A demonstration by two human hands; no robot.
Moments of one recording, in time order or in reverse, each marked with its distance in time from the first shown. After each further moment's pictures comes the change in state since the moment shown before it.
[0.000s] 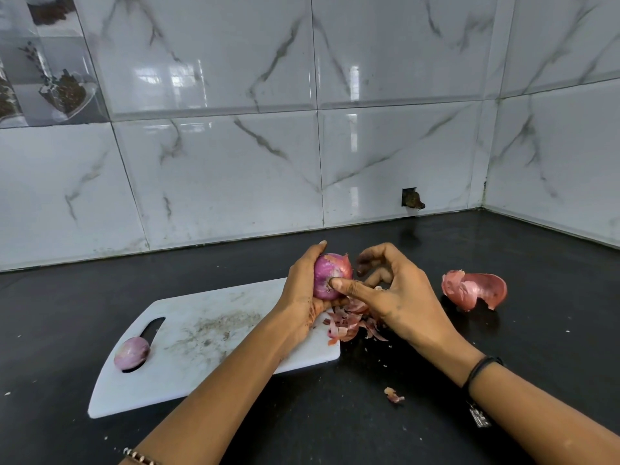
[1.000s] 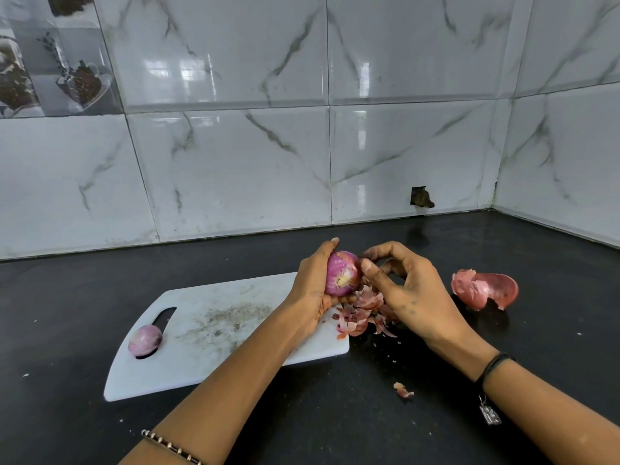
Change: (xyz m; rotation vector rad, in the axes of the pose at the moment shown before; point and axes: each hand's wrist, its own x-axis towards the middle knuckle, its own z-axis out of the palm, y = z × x) left_hand 0.005 -0.002 -0.003 0.137 0.032 0.034; right_hand 0.003 0.006 -0.002 0.006 -0.002 -0.081
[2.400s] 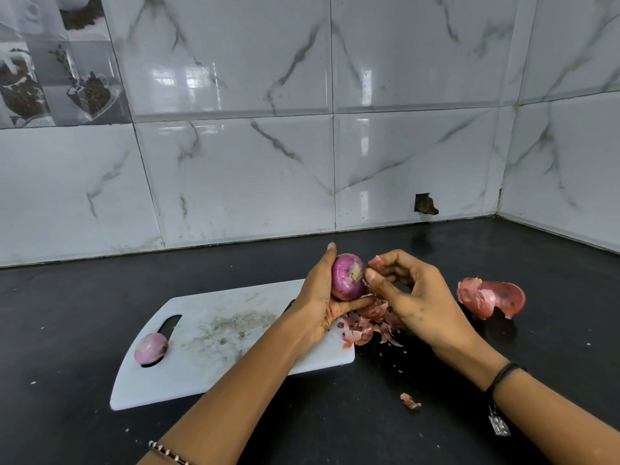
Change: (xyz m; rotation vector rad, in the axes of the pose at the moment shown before) left_hand -0.013 0.004 0.003 -0.145 -0.035 -0.096; right_hand 0.002 0.002 -0.002 0.067 -0.020 0.014
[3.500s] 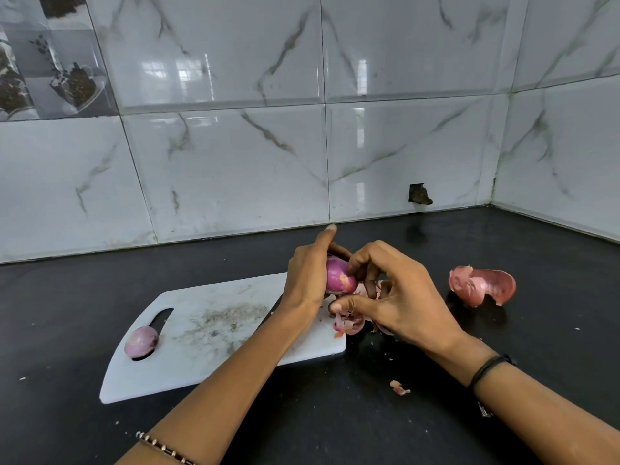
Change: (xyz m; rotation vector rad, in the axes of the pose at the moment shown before) left_hand -0.002 0.000 -0.002 0.468 0.100 0.479; right_hand -0.004 -0.009 0.004 -0.304 -0.105 -0.385
